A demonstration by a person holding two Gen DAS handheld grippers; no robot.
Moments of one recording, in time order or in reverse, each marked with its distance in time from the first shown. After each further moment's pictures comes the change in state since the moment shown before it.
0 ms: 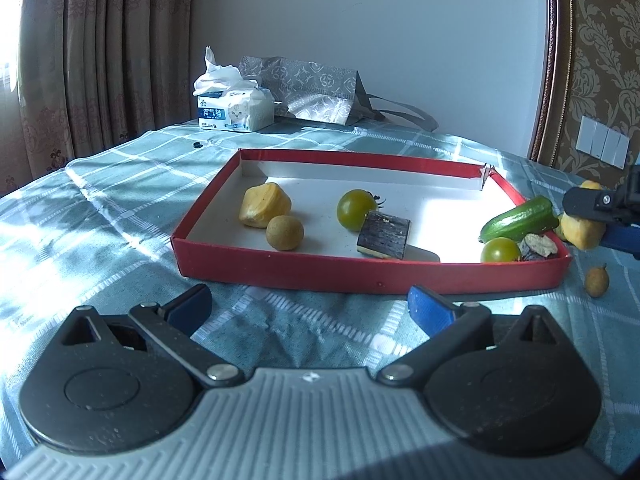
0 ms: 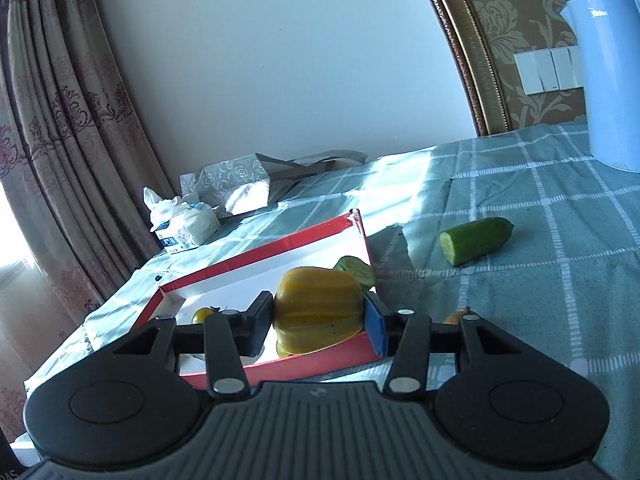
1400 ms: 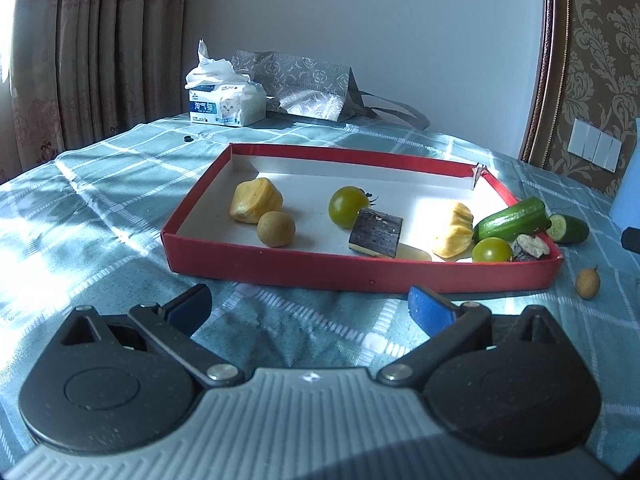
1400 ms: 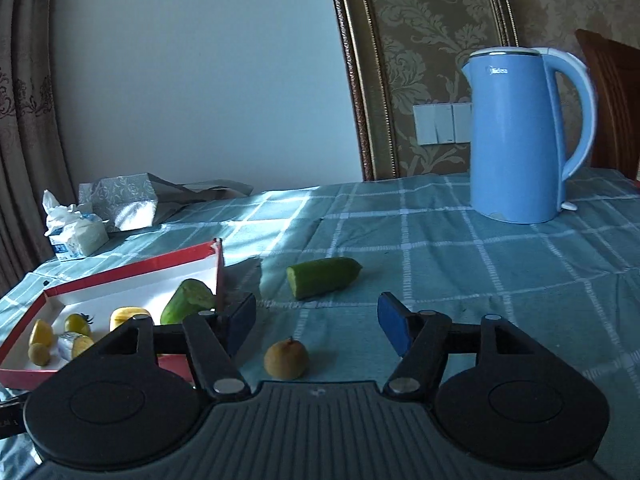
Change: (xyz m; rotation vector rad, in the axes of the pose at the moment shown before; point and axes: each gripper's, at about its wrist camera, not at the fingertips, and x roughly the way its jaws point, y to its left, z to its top) left arm 0.001 0.001 -0.001 -0.015 0.010 -0.042; right arm -0.032 -0.054 -0.002 -0.066 -0.106 -0.400
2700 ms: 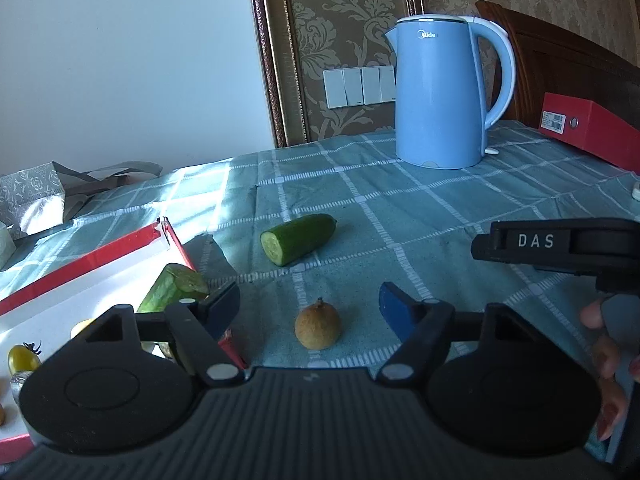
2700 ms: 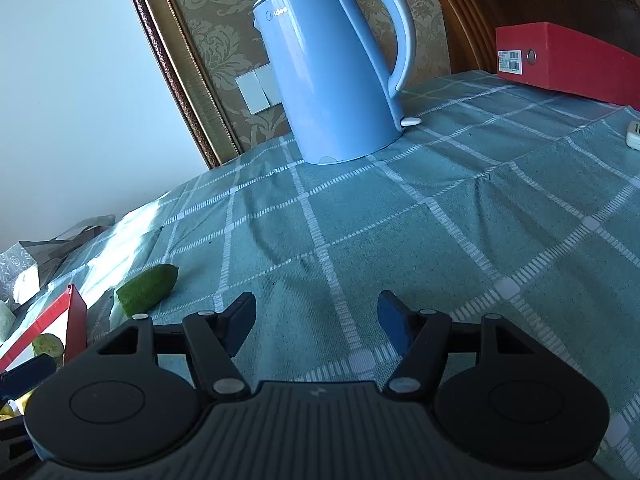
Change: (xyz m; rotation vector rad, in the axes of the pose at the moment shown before) left arm 0.020 -0.210 0.010 0.520 -0.048 -0.490; right arm 0.008 -0.099 -0.016 0.359 0.069 -0.227
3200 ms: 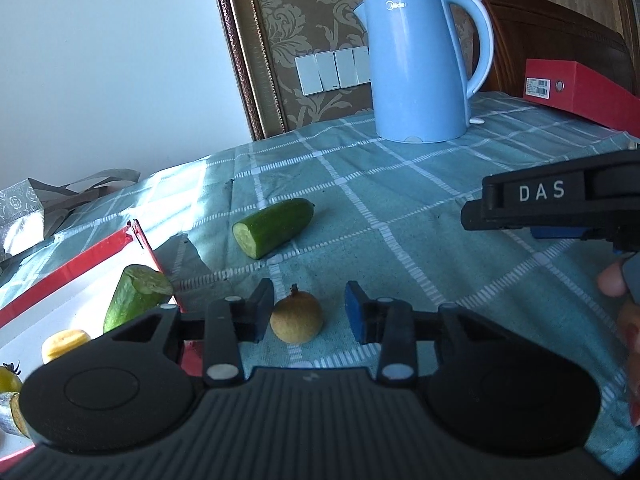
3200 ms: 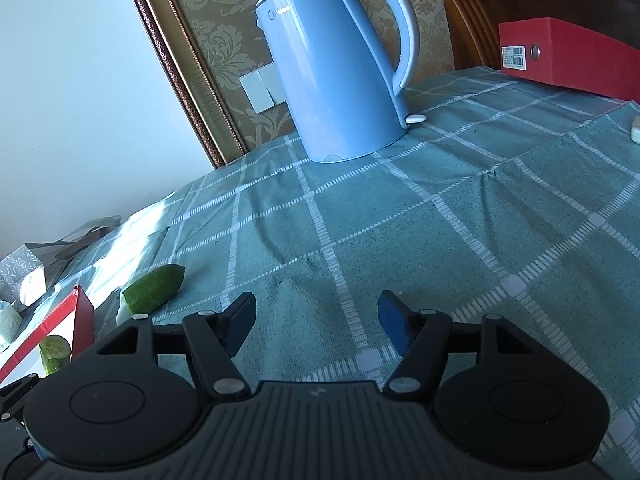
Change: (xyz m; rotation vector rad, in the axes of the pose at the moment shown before) left arm 0.019 -0.011 -0.010 0.085 0.008 -0.021; right arm 0.001 0.001 0.000 0.007 0.007 0.021
